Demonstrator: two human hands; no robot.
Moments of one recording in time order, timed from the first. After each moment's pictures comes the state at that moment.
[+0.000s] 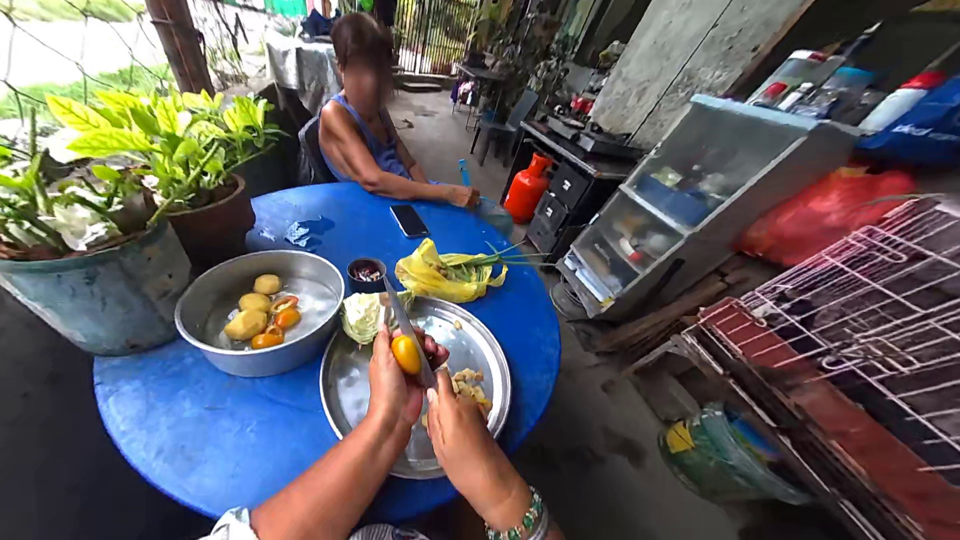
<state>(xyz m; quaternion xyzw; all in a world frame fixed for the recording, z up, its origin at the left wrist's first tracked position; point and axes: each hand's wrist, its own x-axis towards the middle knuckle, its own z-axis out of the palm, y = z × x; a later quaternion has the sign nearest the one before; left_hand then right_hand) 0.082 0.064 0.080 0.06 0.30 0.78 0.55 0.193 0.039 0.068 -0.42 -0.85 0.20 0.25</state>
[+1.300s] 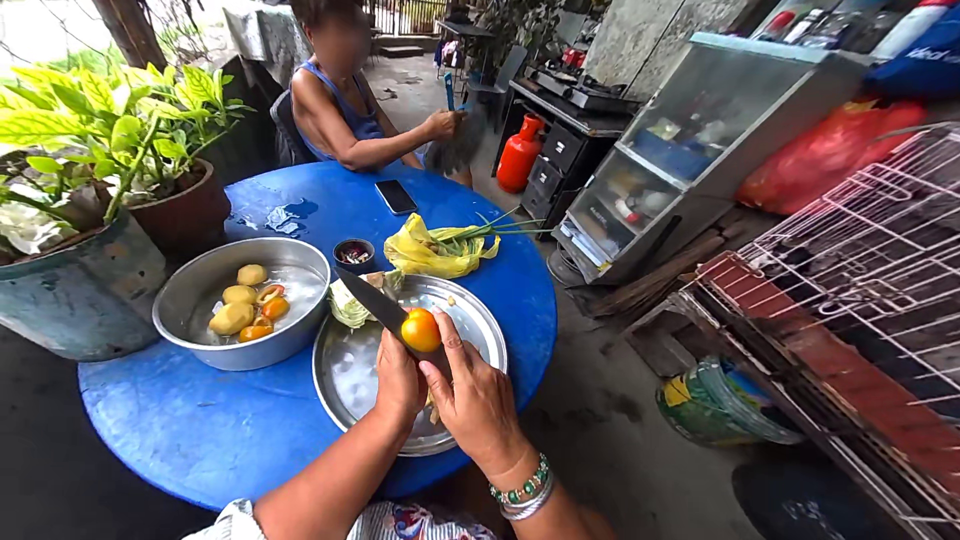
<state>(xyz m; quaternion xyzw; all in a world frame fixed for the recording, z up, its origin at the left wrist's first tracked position) 0.099 0.063 0.055 0.24 0.31 0.81 0.43 0.203 0.059 0.063 -0.40 -0.84 0.02 0.37</state>
